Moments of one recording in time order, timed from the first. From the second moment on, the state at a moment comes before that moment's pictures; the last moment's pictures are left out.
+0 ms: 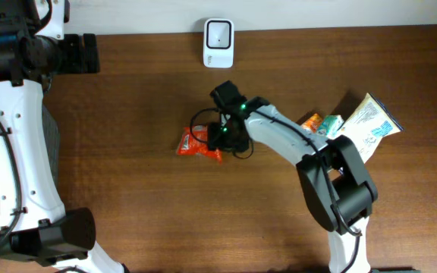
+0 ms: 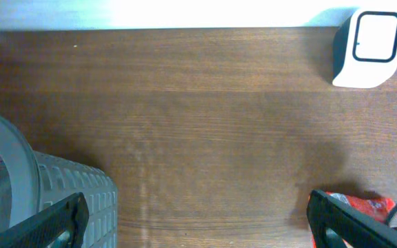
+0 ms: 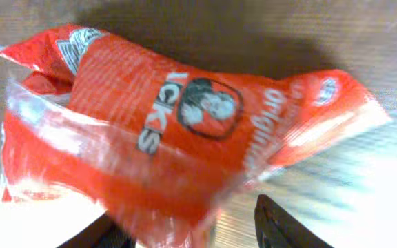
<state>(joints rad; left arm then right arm) 0.13 1.86 2.29 -1.33 0.04 0.11 0.53 2.12 1.54 -0.74 -0.29 0.48</state>
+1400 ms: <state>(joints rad) 0.13 1.86 2.29 -1.33 0.04 0.11 0.38 2.21 1.59 -0.66 -0.77 0.37</state>
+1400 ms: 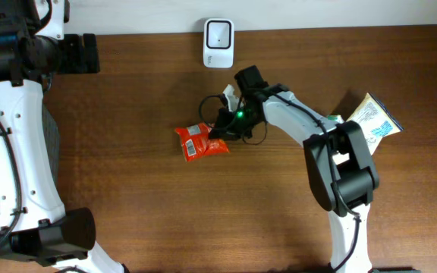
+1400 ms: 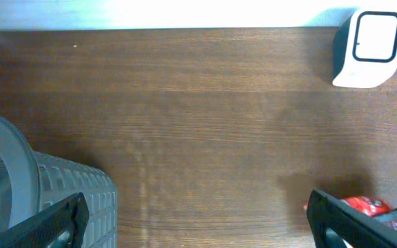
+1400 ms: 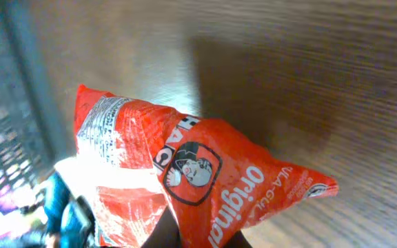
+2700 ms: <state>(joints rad) 0.13 1.86 2.29 -1.33 0.04 0.11 0.32 1.69 1.86 -1.06 -0.29 0.43</state>
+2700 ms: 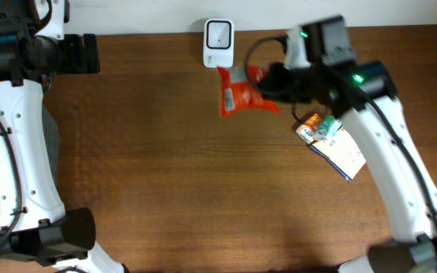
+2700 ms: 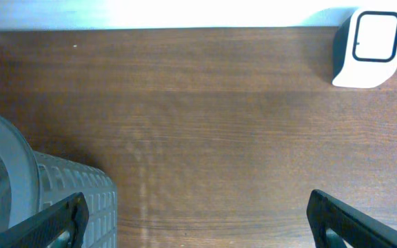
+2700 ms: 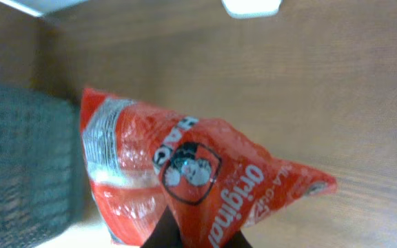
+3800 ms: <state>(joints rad) 0.13 1.86 2.29 -1.33 0.04 0.11 0.49 2.51 2.25 0.12 0.50 -1.07</state>
